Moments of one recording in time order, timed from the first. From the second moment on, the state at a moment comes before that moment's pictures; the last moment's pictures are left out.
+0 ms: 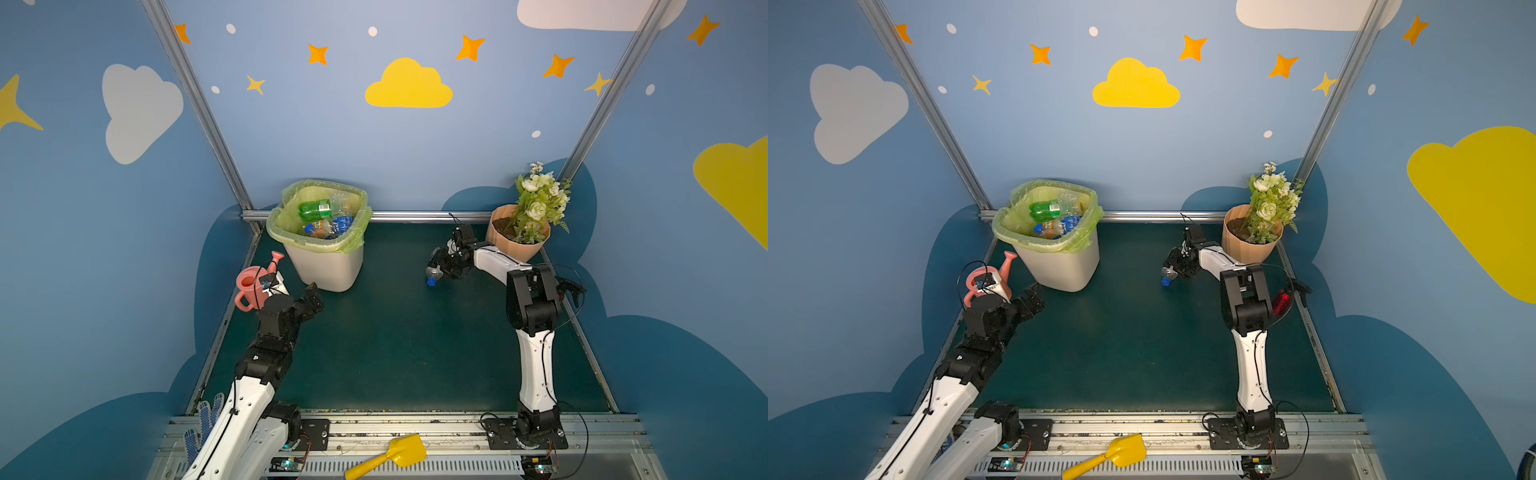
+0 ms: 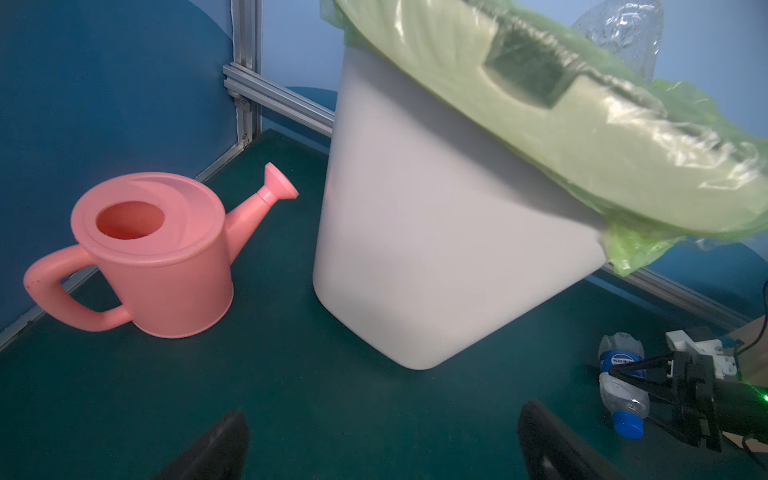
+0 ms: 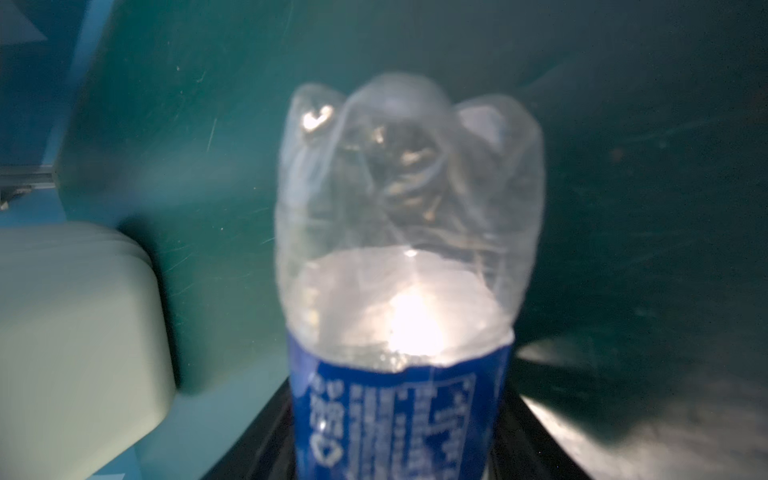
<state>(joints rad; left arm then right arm) -0.17 0.72 0.58 -0.25 -0.24 -0.49 0.30 2.26 1.72 -0.49 -0.36 0.65</state>
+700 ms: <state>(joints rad) -0.17 0.63 0.55 -0.27 -0.27 -0.50 0.31 1.97 1.55 -0.27 -0.47 0.60</state>
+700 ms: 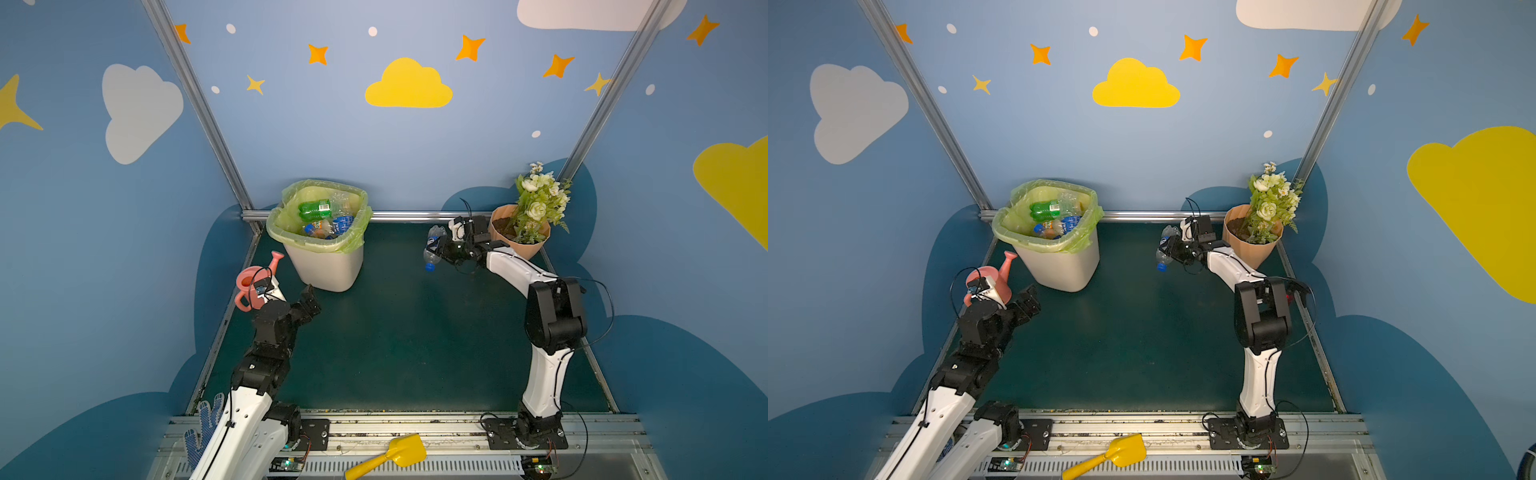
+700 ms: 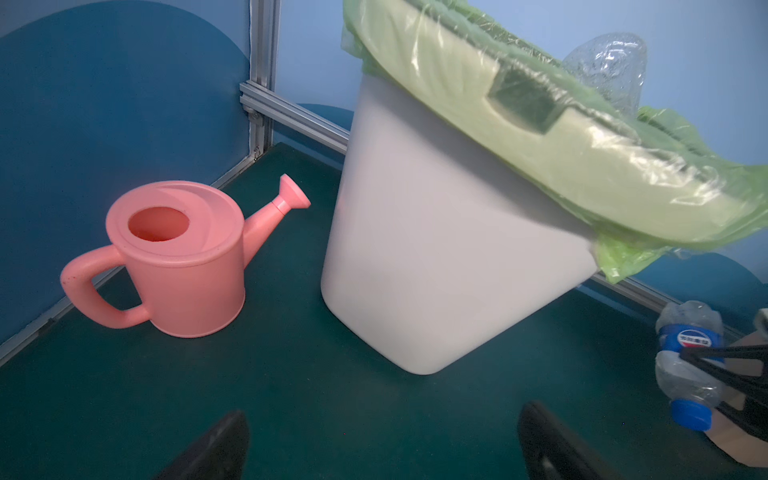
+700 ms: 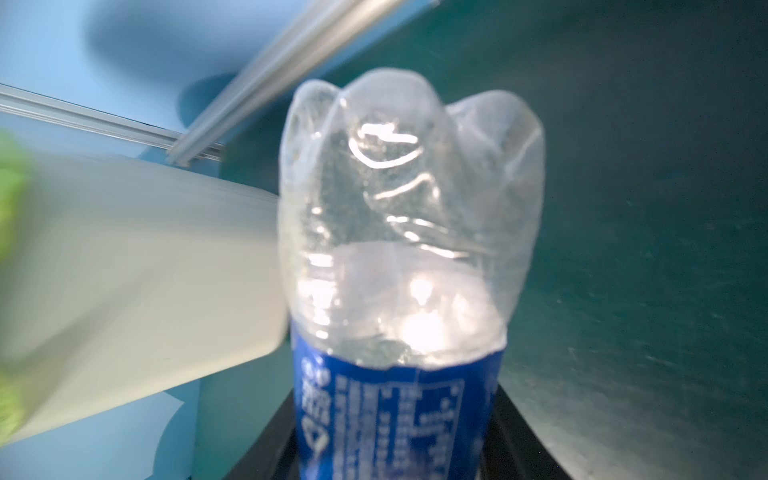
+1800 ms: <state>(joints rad) -0.17 0.59 0.54 -0.33 -0.32 -0.55 0.77 2.49 2.85 -0.27 -0.59 0.59</state>
